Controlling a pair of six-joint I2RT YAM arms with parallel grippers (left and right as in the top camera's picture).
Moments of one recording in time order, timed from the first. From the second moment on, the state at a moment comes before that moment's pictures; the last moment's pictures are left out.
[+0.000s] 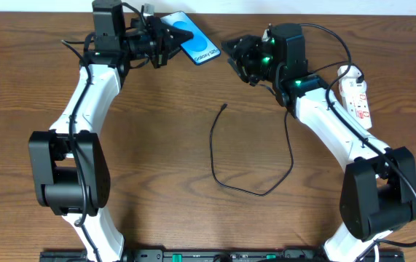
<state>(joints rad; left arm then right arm) -0.04 1.96 1.53 -0.08 1.07 -1.21 0.33 1.84 1.35 0.00 -0.47 1.29</state>
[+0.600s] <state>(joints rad) 0.05 1.96 1.53 -0.18 1.20 -0.89 0.33 1.84 1.35 -0.30 -0.45 0.81</state>
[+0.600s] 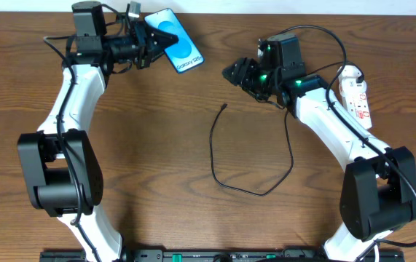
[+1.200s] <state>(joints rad) 0.06 1.96 1.52 -0.29 1.20 -0.72 0.33 2.07 1.35 -0.34 -0.55 0.78</state>
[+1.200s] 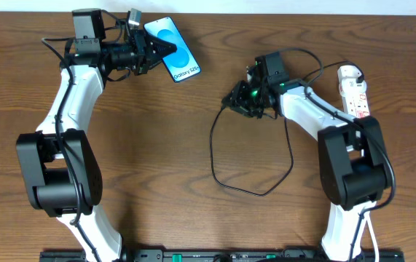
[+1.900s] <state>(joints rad) 0.06 1.96 1.52 -0.29 1.20 -0.71 0.36 2.15 1.35 -0.29 -0.61 0.89</state>
